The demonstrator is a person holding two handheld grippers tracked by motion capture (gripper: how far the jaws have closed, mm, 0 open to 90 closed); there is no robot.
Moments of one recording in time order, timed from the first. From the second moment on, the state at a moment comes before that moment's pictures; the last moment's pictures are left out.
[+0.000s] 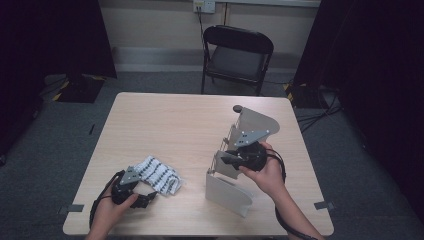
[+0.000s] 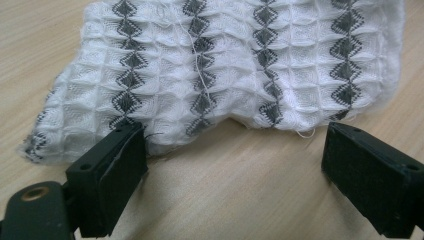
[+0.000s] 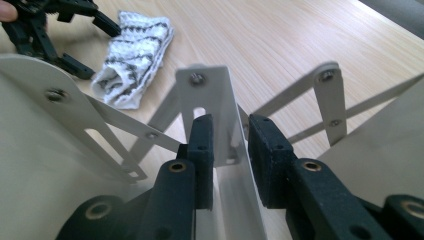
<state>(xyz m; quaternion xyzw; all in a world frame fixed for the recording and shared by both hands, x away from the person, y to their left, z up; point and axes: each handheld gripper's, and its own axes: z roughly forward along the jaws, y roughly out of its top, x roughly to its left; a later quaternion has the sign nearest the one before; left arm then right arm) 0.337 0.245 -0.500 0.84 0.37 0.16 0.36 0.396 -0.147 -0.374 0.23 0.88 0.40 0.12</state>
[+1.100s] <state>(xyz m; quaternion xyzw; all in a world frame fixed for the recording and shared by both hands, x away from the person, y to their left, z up) 0.339 0.244 -0.500 0.84 0.36 0.16 0.36 0.441 -0.131 -0.353 0.30 0.85 0.39 0.18</state>
